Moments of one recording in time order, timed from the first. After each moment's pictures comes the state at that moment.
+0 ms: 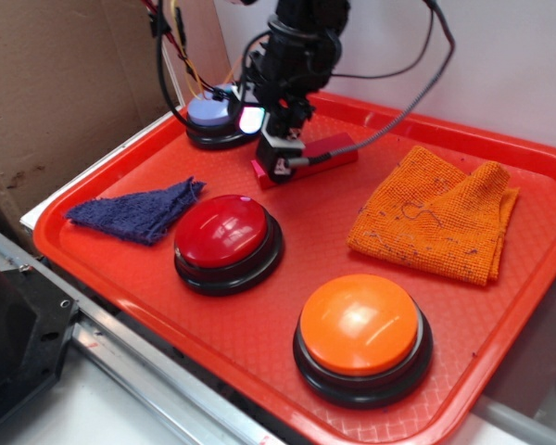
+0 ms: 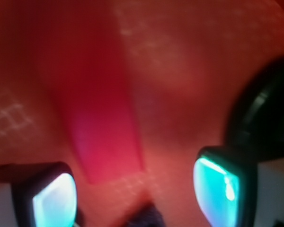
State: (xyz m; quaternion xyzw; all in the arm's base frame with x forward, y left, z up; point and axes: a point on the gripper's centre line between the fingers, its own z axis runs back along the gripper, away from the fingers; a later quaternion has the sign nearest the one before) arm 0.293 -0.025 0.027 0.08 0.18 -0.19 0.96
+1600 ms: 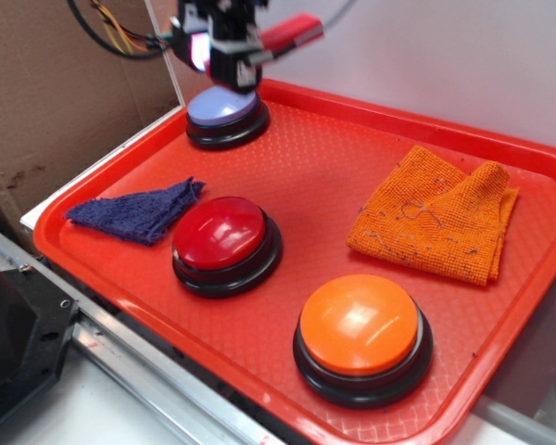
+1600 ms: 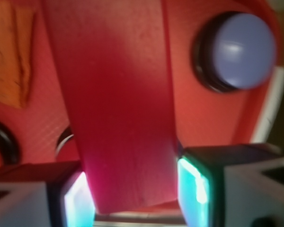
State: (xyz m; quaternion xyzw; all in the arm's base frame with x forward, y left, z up) arm 0.250 -0.019 0.152 0.01 0.11 -0.01 0.99
